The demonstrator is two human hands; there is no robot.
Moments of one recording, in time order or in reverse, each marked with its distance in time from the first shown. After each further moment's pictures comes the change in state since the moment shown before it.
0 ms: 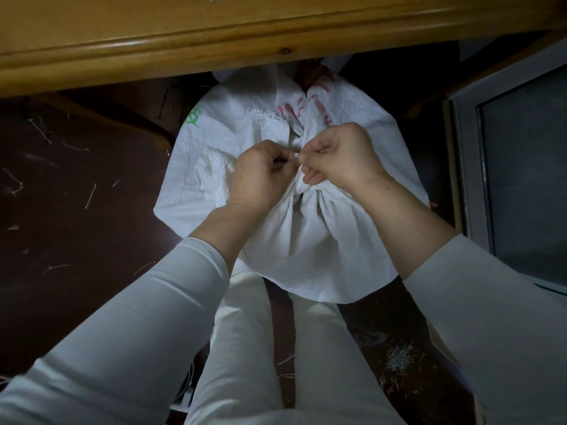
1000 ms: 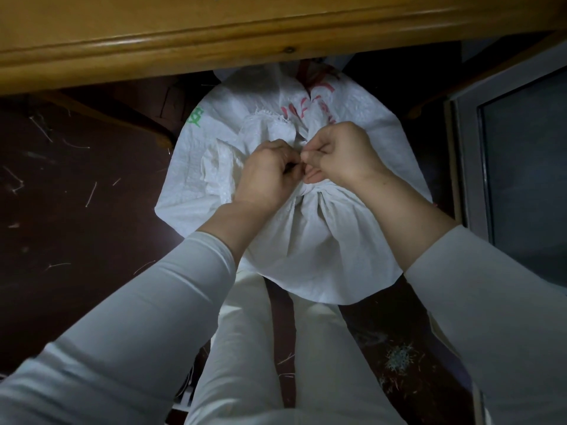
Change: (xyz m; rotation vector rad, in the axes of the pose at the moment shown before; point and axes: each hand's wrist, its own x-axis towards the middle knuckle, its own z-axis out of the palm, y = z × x) left_hand 0.004 -0.007 0.006 0.118 -0.039 0.246; right_hand 0.006 -0.001 -0.001 -0.090 -0.056 -0.016
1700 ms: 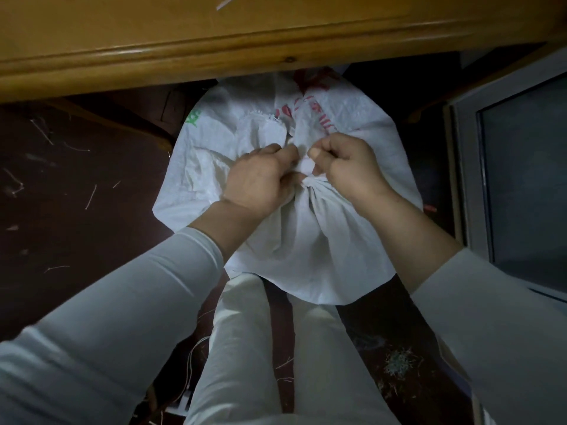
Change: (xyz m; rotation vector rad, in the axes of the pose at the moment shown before) left_hand 0.003 -0.004 -0.015 0.357 -0.124 0.098; right_hand -0.003 0.010 0.004 0.155 0.166 0.005
